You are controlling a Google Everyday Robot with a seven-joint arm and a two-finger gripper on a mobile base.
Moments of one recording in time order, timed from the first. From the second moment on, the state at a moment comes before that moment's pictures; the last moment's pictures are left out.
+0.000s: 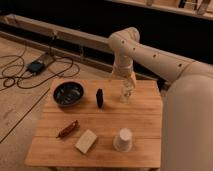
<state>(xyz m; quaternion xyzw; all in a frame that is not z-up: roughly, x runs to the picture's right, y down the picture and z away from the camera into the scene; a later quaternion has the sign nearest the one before) 0.099 -0.021 0.773 -0.30 -0.18 -0.55 0.76</state>
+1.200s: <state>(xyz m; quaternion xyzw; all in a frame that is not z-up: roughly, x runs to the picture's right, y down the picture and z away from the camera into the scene) 0.121 0.063 0.734 -0.27 -0.23 -0.54 0.76</state>
